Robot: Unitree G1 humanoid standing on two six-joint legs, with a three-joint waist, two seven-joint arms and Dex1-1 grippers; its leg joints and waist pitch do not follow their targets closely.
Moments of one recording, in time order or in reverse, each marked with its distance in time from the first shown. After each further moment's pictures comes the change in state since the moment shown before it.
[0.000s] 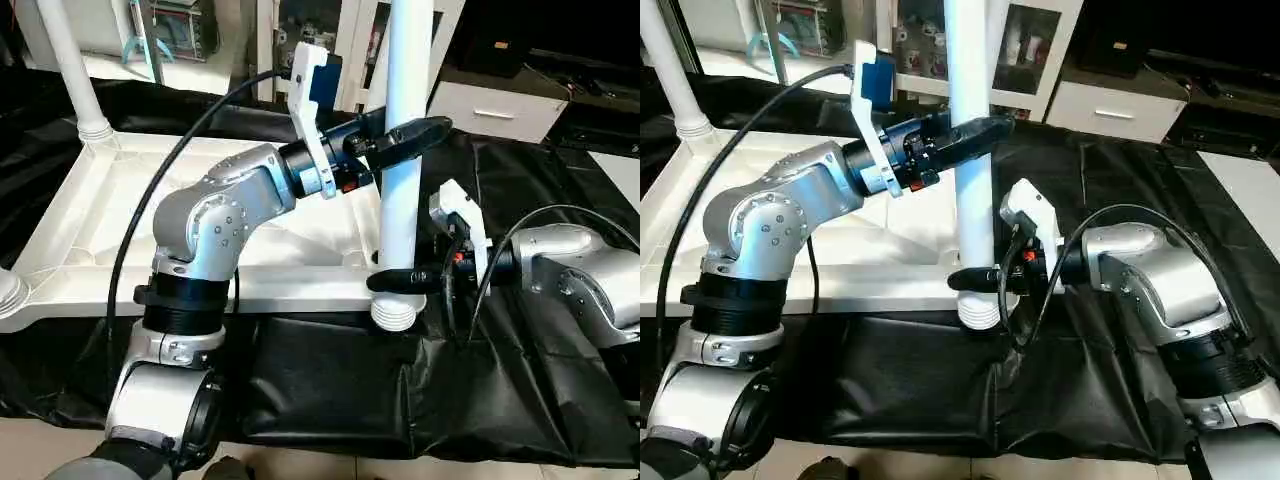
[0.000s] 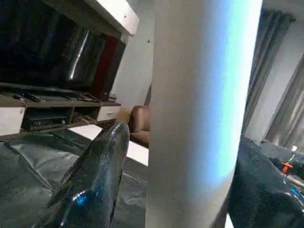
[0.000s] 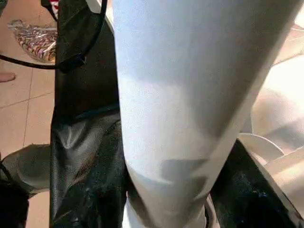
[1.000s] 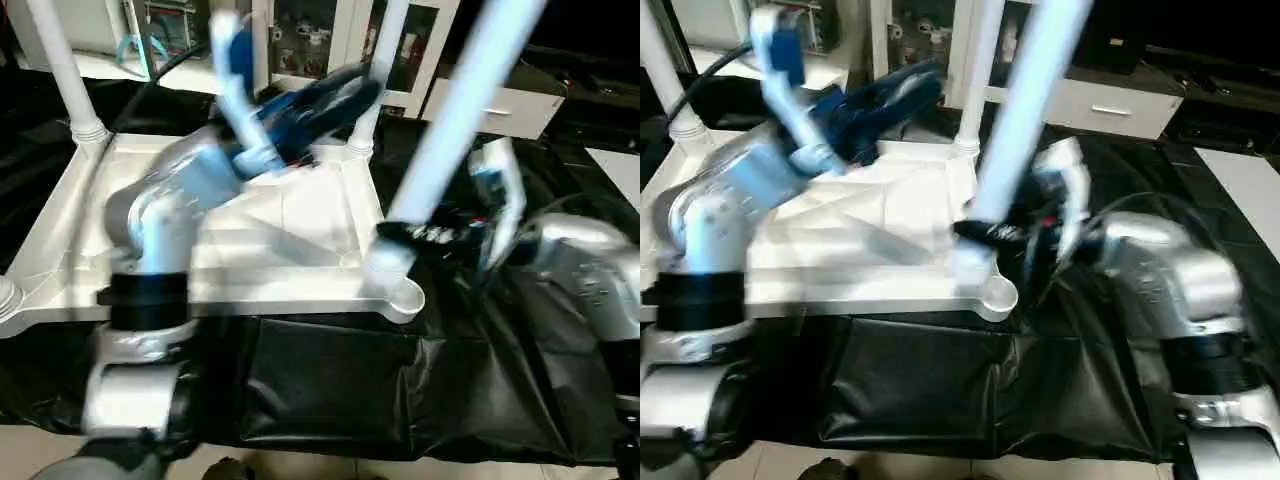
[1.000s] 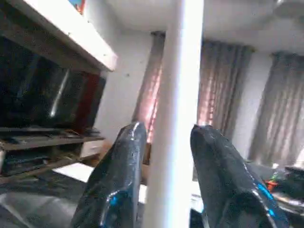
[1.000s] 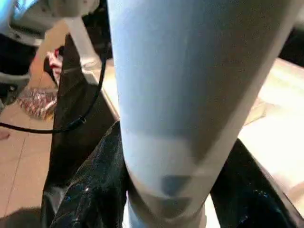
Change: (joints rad) left arm -0.003 0.030 0.120 -0.027 -0.060 -0.026 -0.134; right arm 0.001 0.076 -0.147 0.020 0.108 -0.052 -0.060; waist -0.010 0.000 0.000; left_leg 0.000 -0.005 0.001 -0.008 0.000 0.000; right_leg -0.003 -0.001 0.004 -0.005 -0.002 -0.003
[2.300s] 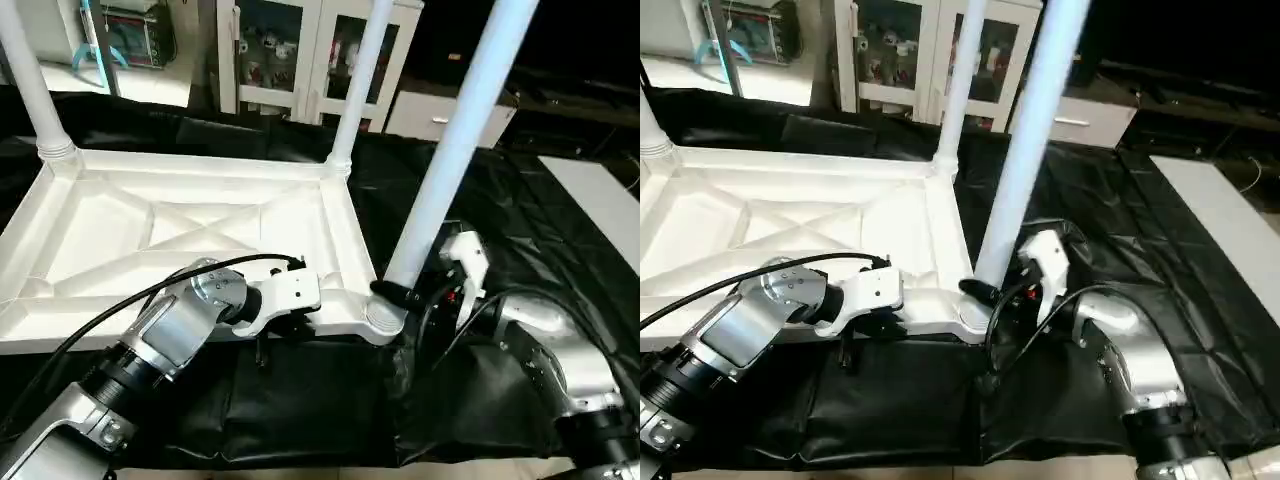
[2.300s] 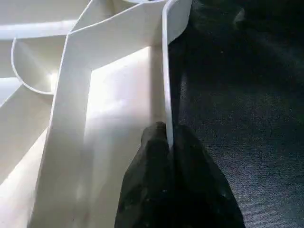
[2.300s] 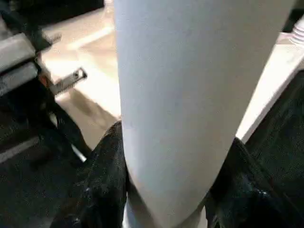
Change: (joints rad) left arm 0.315 0.384 -0.679 0.092 0.789 -0.313 -0.275; right arm 0.285 0.181 -0.058 0.170 -0.148 -0.343 -0.156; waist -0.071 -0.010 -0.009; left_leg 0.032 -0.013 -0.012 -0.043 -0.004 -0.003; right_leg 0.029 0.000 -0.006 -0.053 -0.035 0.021
